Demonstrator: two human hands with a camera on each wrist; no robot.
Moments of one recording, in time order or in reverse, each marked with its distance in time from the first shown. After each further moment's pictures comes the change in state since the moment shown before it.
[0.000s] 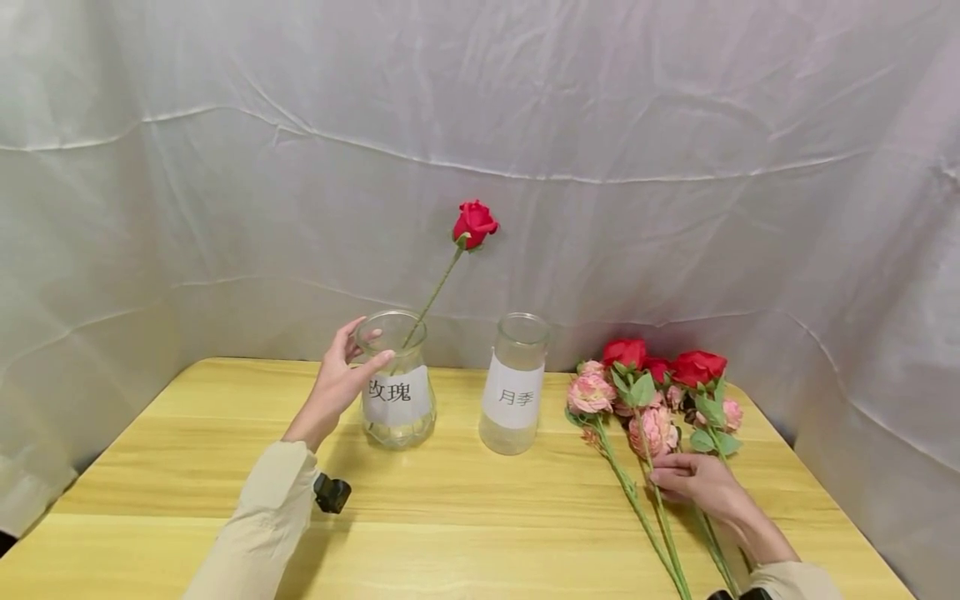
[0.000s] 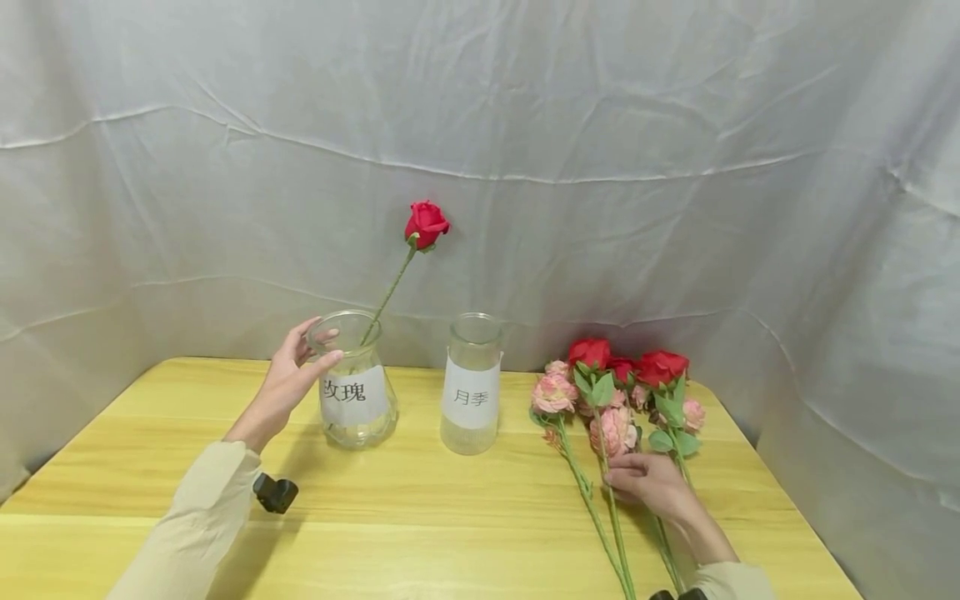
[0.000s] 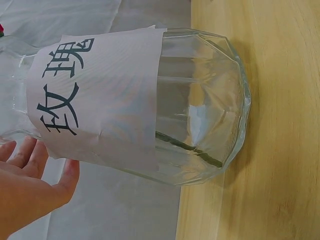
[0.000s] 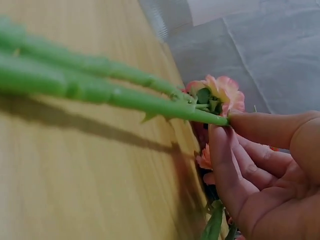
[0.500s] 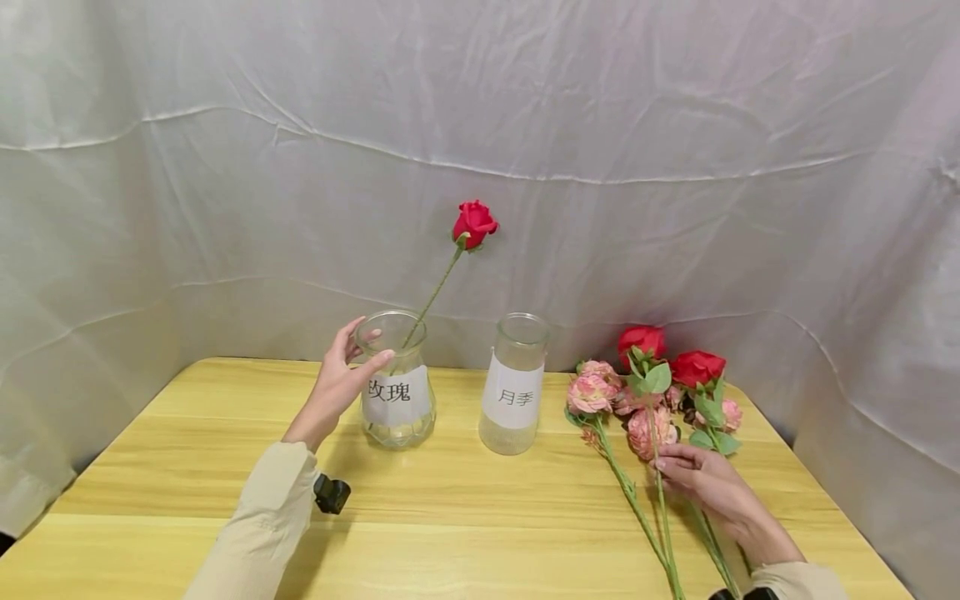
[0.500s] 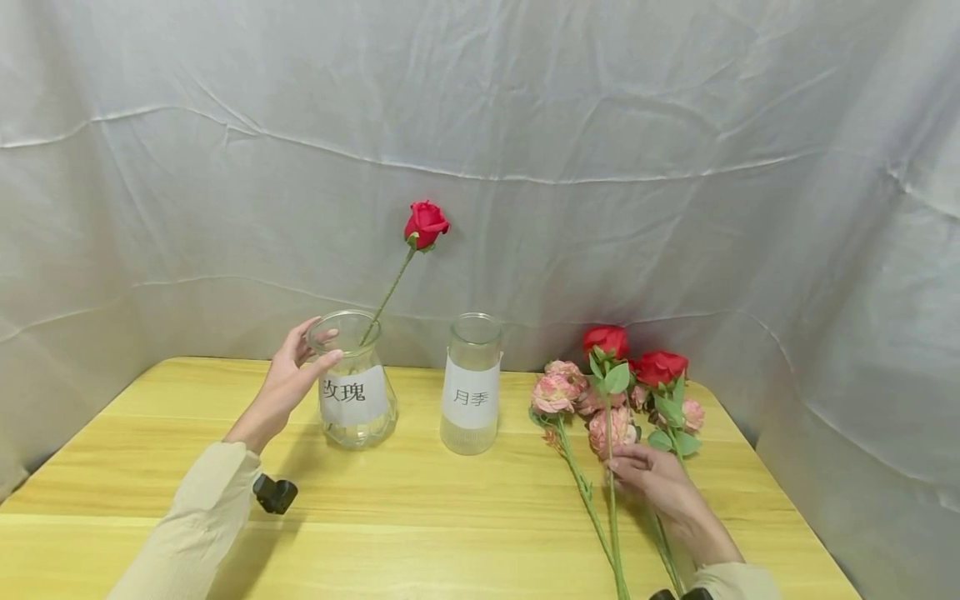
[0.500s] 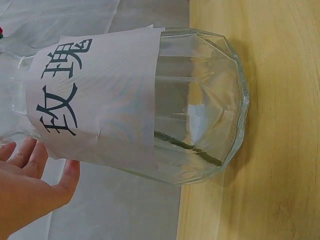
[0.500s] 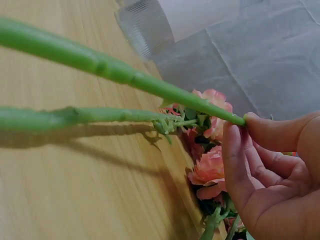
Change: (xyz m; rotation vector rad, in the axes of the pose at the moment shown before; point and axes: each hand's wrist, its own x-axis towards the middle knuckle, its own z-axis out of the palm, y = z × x) left_hand -0.002 0.003 0.000 -0.009 -0.008 -0.013; right_hand -0.004 -0.009 0.000 0.193 -0.010 0.021
